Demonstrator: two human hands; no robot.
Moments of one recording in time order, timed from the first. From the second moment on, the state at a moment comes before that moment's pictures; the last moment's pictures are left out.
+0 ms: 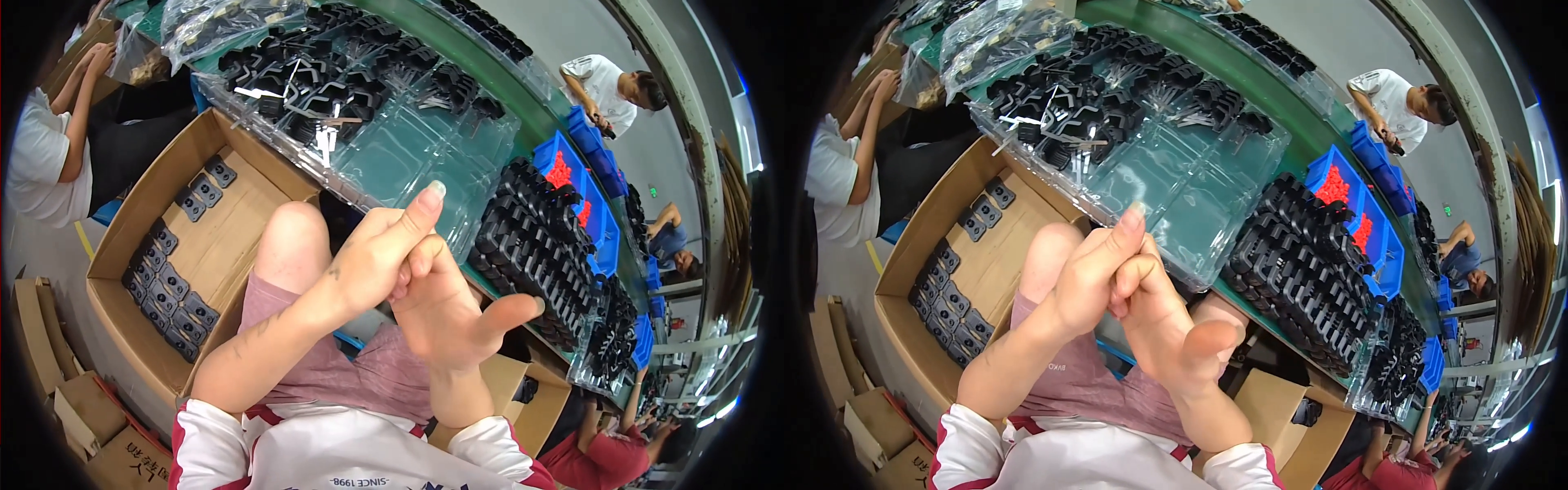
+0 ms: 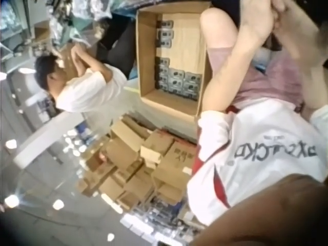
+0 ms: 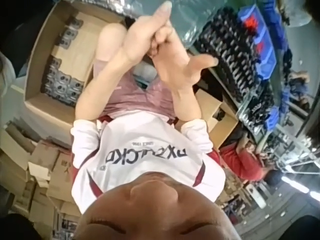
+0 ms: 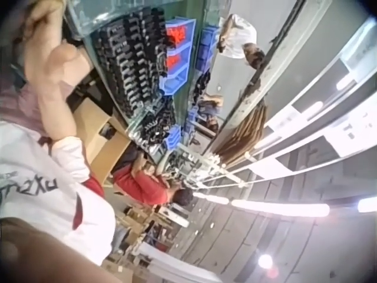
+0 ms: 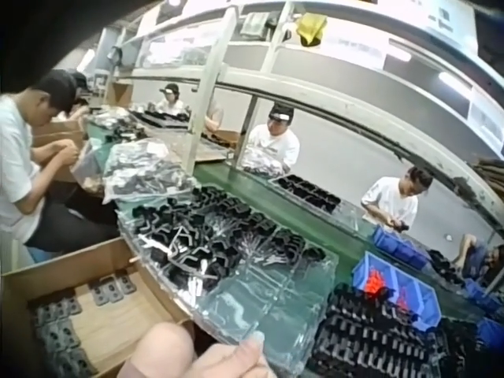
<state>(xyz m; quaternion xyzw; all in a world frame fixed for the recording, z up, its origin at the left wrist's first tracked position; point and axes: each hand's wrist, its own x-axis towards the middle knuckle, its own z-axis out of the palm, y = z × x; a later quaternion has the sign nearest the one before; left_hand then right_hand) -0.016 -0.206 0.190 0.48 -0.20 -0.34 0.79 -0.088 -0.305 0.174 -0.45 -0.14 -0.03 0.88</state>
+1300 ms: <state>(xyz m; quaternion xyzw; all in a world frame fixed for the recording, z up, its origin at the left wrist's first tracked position) -0.018 -0.213 0.184 0.47 -0.18 -0.30 0.81 -0.095 -0.285 0.181 -0.44 -0.06 -0.08 0.89</state>
